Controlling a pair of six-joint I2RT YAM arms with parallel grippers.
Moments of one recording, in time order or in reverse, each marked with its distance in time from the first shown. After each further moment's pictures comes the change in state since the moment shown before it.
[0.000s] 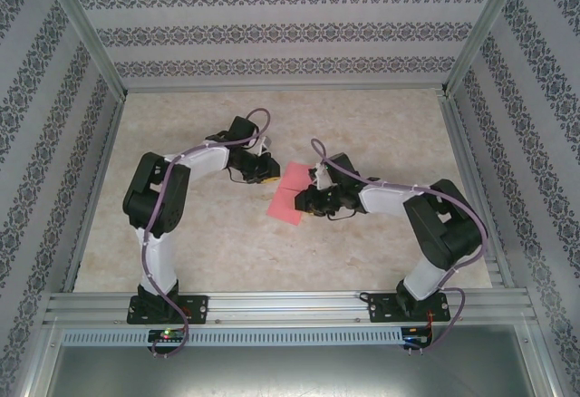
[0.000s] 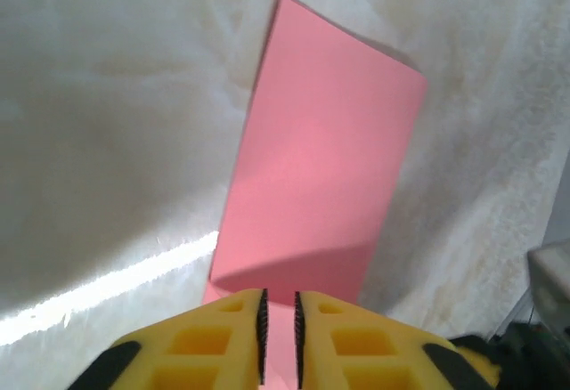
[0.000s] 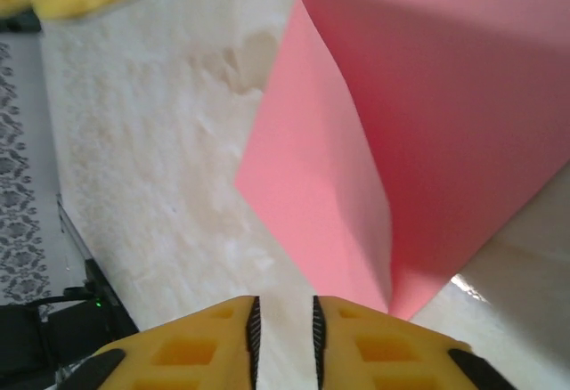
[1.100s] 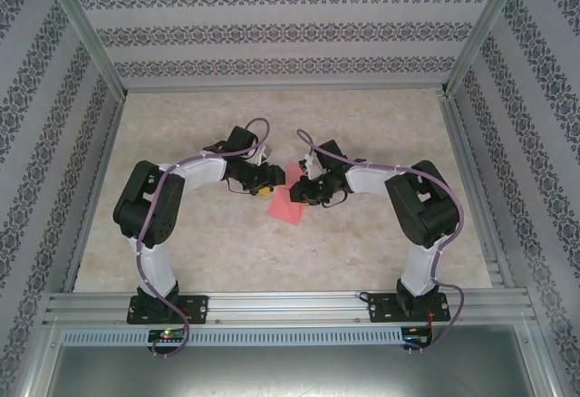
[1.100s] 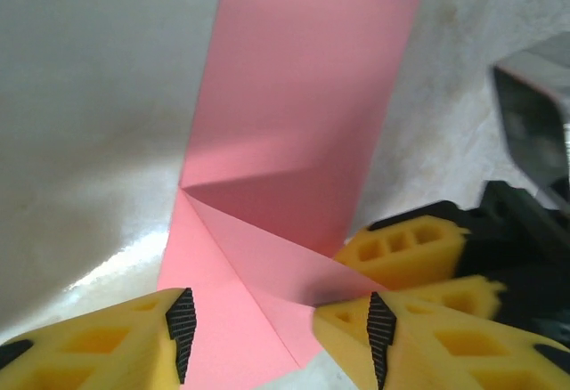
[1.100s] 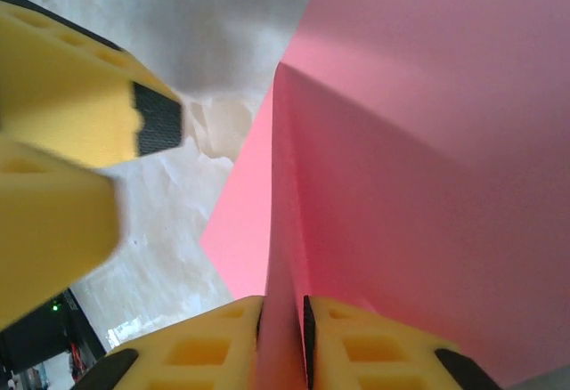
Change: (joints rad) left arm -0.034 -0.098 -0.134 0.066 0.014 -0.039; right arm -0.009 0.214 0.244 -0.185 -0.015 -0.178
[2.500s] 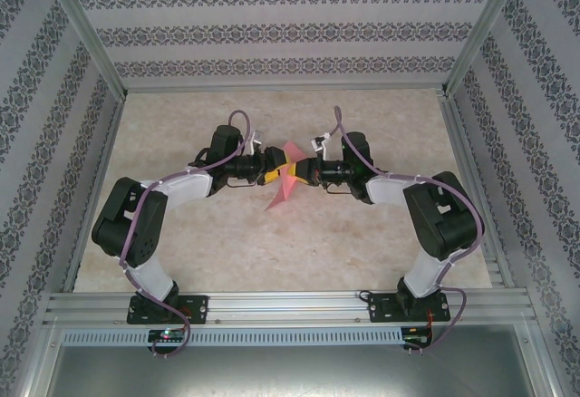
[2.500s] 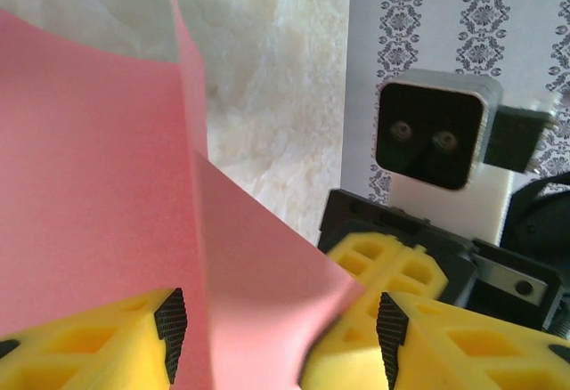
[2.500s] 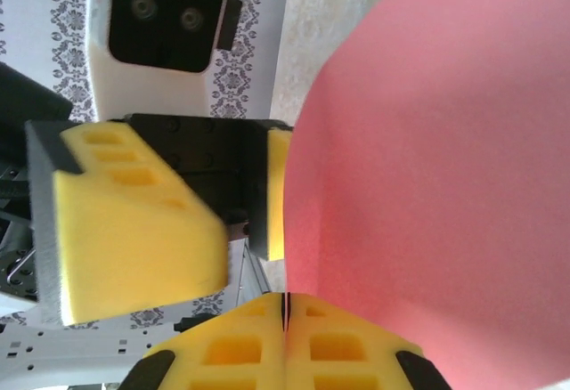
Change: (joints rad) left arm 0.021 -0.168 -0.223 0.570 0.150 -0.432; right arm -0.106 -0.131 -0.212 0.748 -0.300 0.497
